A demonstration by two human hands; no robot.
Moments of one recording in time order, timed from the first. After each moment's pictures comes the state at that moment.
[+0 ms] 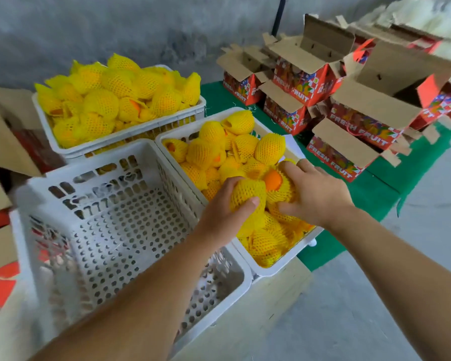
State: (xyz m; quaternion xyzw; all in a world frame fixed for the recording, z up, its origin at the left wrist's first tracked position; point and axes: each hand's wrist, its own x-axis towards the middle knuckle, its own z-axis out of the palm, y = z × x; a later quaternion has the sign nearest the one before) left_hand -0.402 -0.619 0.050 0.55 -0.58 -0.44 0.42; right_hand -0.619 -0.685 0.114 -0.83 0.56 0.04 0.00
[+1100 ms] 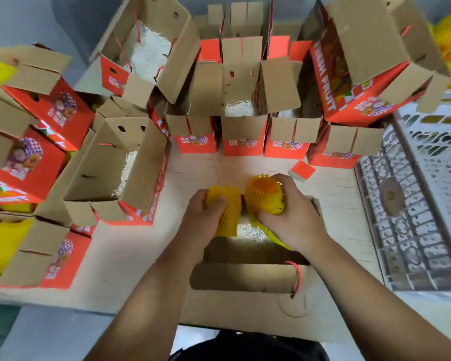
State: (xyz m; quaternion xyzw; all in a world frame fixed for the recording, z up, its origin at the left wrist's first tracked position) left_hand 0.056 -0.044 0.033 0.75 -0.04 -0.33 0.57; right_hand -0.070 -0.210 0.027 -0.84 0.30 -0.11 0.43
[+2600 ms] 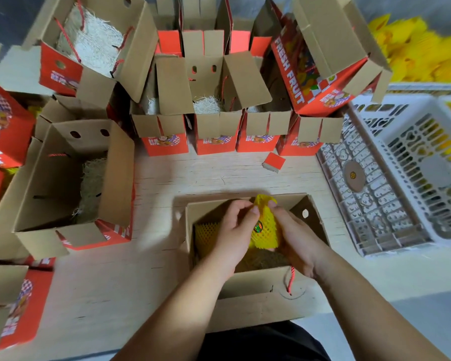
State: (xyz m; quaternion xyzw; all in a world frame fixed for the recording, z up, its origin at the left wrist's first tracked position) left_hand 0.023 -0.061 0.007 0.63 -0.16 -0.45 0.61; right_hand -0.086 -0.152 0.027 -0.51 0.45 -0.07 0.73
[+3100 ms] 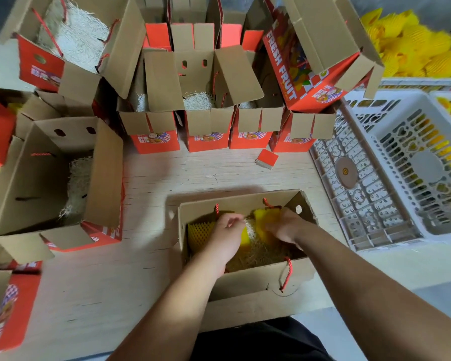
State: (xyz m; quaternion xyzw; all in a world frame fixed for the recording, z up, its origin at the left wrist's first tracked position) left_hand 0.026 -0.066 -0.015 0.71 -0.11 -0.51 0.48; right_hand -0.076 -0.202 0.010 -0.70 0.53 0.18 0.43
